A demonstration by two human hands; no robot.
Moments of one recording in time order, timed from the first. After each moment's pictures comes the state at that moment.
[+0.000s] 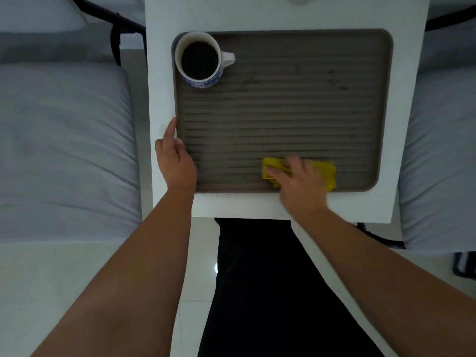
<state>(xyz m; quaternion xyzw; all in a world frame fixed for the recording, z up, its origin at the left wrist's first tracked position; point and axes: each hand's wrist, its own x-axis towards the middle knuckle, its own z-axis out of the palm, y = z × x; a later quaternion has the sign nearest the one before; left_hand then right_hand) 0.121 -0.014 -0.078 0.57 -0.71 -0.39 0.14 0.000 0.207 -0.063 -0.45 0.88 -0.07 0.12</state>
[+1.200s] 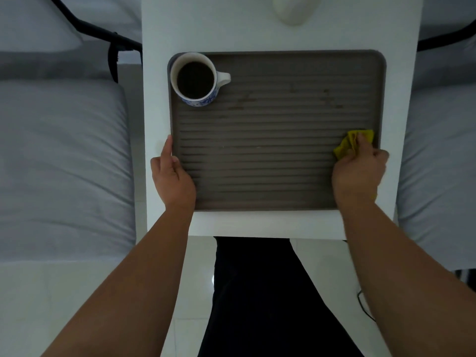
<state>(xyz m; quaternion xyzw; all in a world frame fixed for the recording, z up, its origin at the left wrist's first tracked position) 0.119 -0.010 -0.088 0.58 -0.73 -0.33 0.14 -0.096 0.219 -0.062 0.01 0.98 -0.18 0.11</state>
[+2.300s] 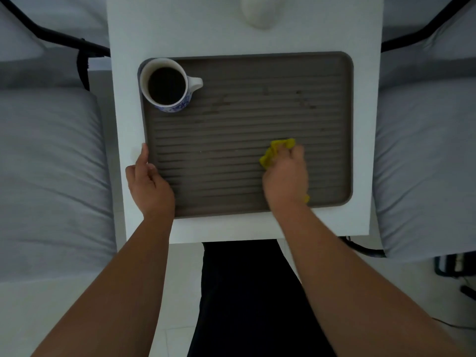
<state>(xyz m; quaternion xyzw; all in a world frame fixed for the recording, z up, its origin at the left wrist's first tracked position) 0.117 -0.008 -0.088 0.58 -0.72 -0.34 0.15 -0.047 0.164 -0.072 -0.15 0.96 -0.08 0.23</state>
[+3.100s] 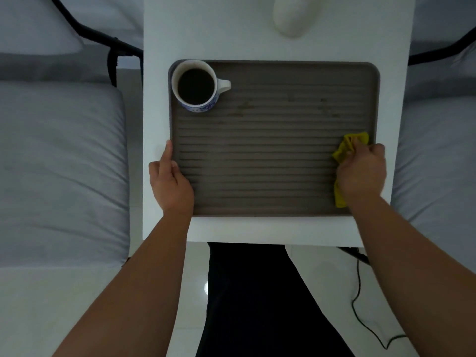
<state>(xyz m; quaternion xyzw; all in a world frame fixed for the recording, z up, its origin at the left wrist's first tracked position) 0.119 -0.010 -0.089 0.57 -0.74 -0.34 0.15 -0.120 0.226 -0.055 -0.09 0.98 -0.08 0.14</state>
